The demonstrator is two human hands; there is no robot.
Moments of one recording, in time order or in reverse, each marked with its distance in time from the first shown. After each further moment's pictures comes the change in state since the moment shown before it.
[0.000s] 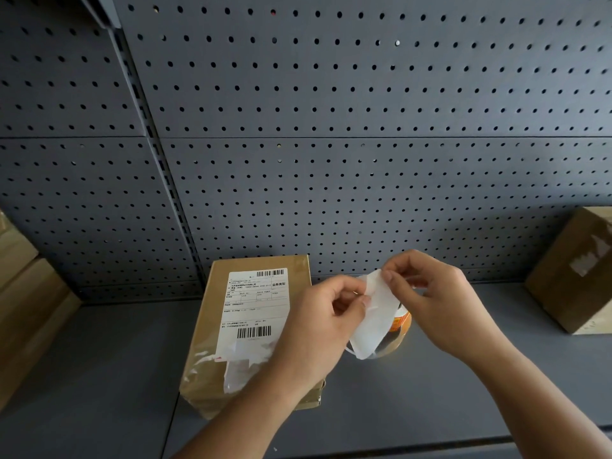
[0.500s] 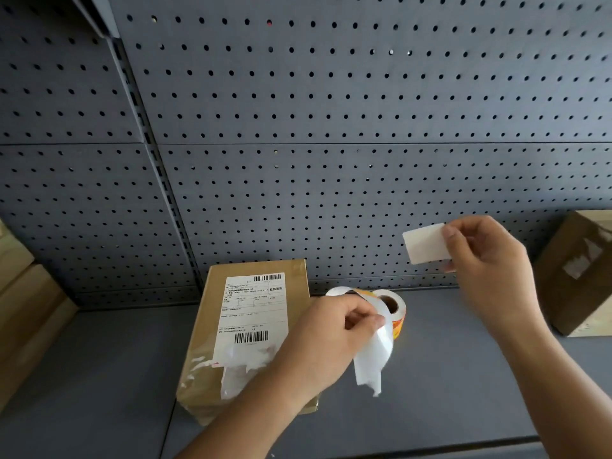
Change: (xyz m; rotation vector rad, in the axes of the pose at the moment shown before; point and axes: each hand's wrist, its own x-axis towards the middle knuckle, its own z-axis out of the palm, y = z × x) left_hand -0.004 0.009 0.002 0.257 -0.148 -0.048; right_hand 0.019 0.005 -0.040 0.092 0.420 0.053
